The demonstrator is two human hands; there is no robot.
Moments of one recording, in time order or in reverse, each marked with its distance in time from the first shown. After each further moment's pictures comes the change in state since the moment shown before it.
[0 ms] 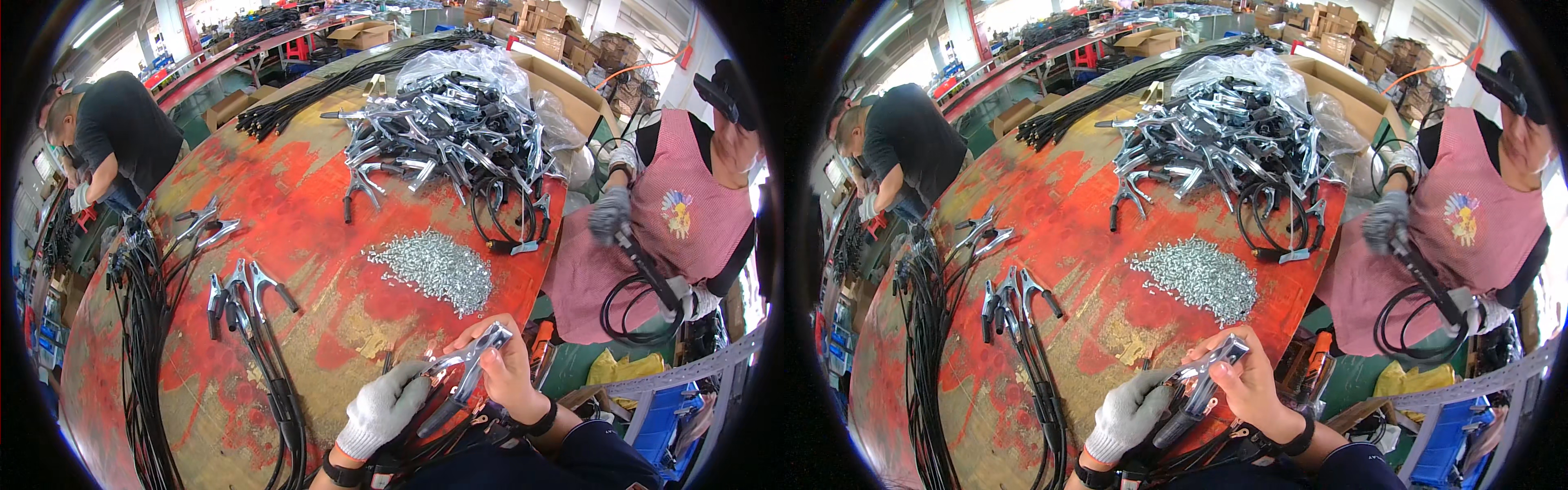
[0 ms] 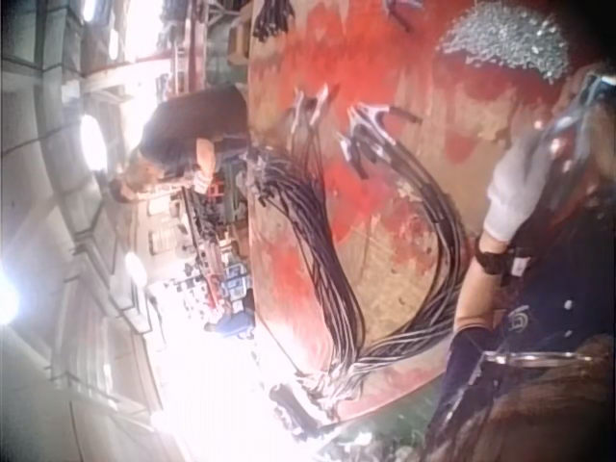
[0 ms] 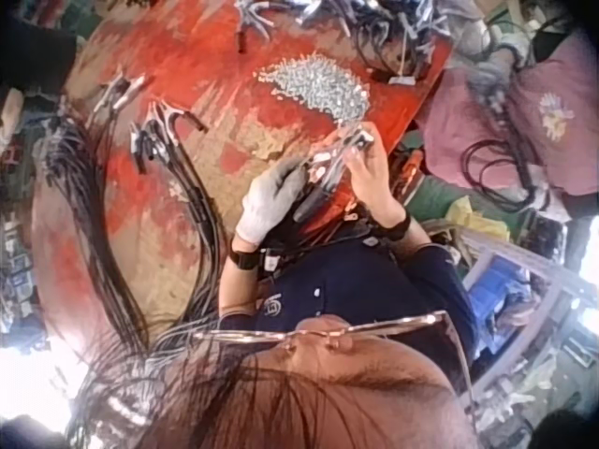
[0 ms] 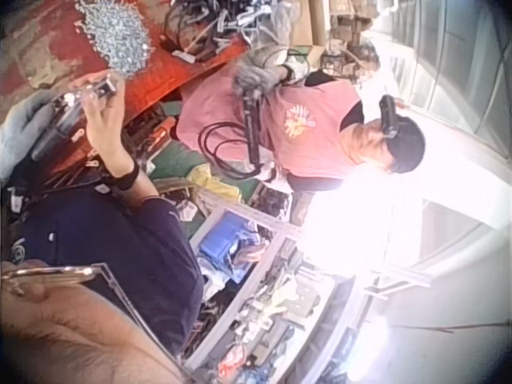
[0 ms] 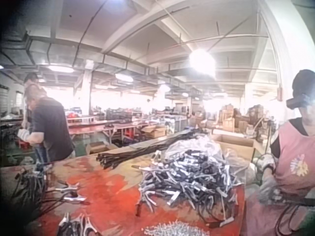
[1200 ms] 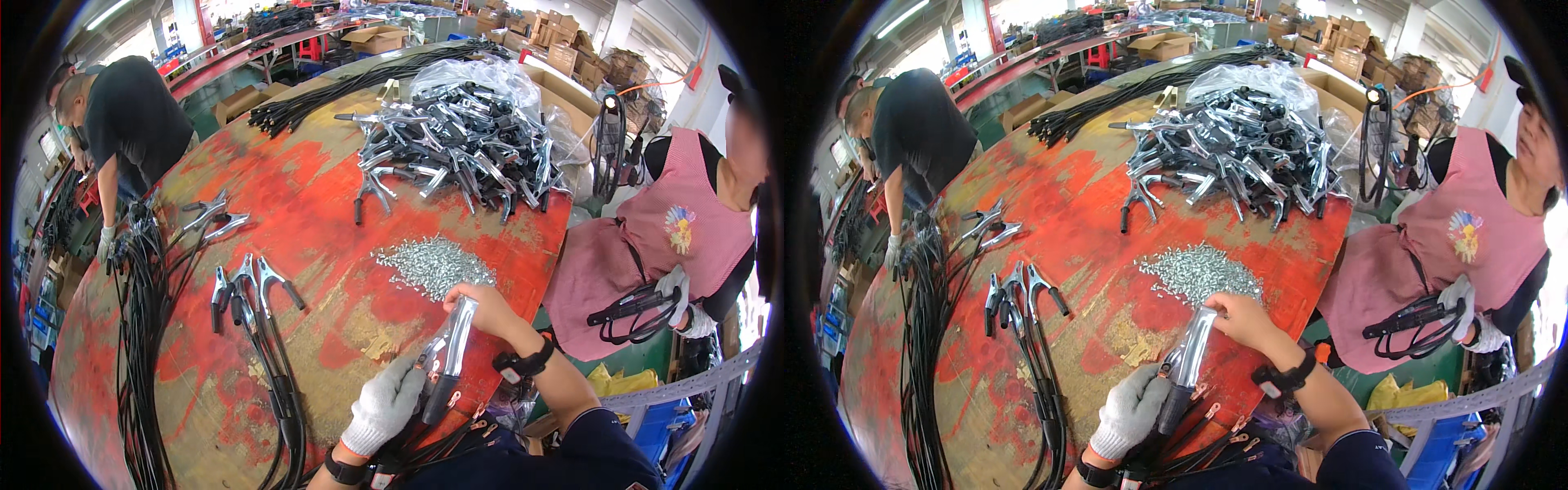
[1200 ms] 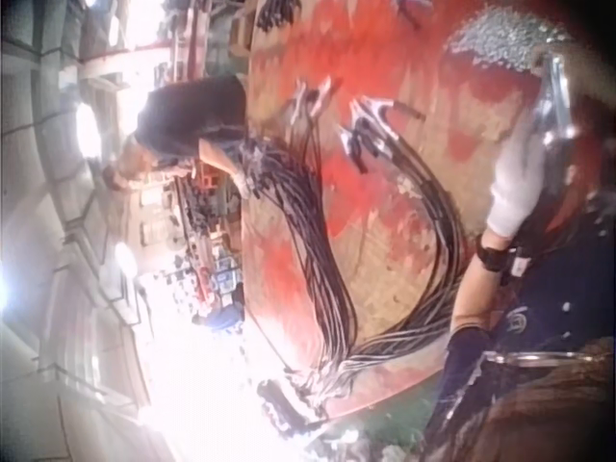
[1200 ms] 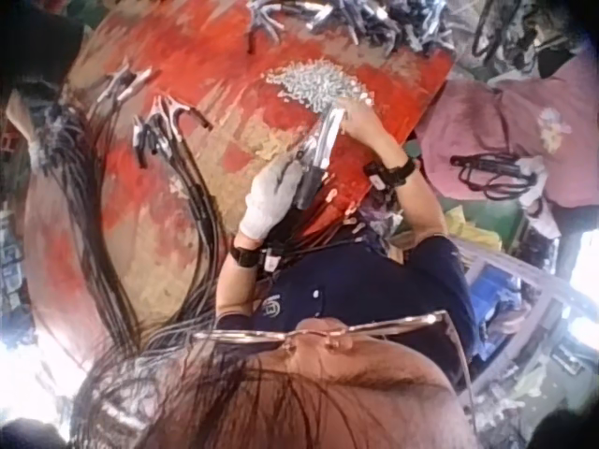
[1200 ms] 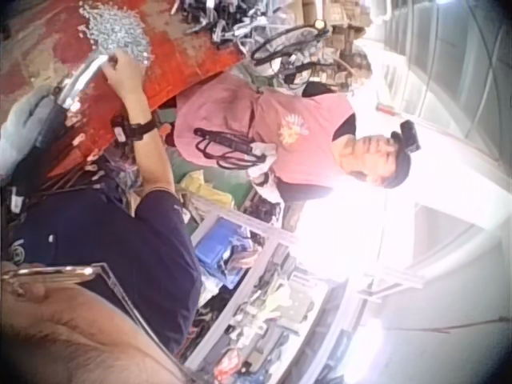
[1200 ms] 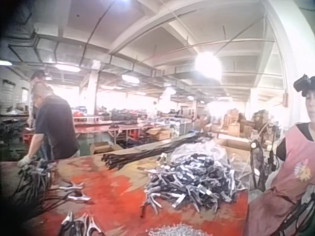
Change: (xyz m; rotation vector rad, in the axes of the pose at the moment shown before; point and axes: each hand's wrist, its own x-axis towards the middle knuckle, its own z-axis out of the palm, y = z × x) left_hand 0.003 0.005 0.000 -0.051 0.177 0.094; right_hand 0.096 0.048 -0.086 -1.324 -0.357 0.095
